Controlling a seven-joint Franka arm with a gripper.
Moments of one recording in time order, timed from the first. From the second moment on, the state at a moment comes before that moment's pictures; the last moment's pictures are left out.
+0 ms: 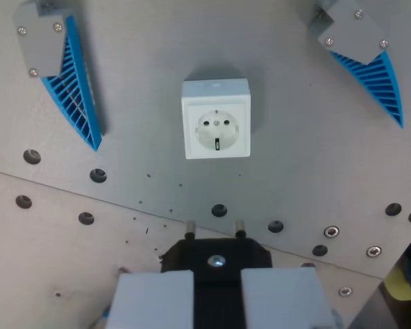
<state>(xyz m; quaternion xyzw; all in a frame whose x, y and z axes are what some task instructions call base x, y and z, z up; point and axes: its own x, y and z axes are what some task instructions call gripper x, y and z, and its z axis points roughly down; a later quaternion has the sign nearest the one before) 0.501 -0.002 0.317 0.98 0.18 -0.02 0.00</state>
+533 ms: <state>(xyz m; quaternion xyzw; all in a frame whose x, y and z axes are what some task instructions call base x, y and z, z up) 0.490 -0.008 0.277 0.98 0.19 -0.02 0.00</state>
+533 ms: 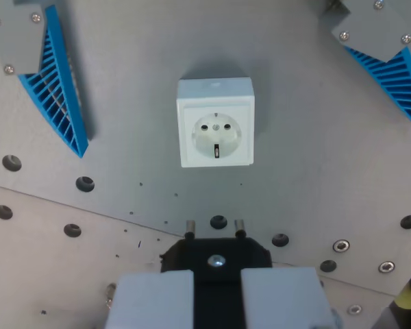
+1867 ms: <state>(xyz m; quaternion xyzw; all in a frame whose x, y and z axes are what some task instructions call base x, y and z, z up) 0.465 -0.021 0.176 0.98 0.19 -0.03 0.00</state>
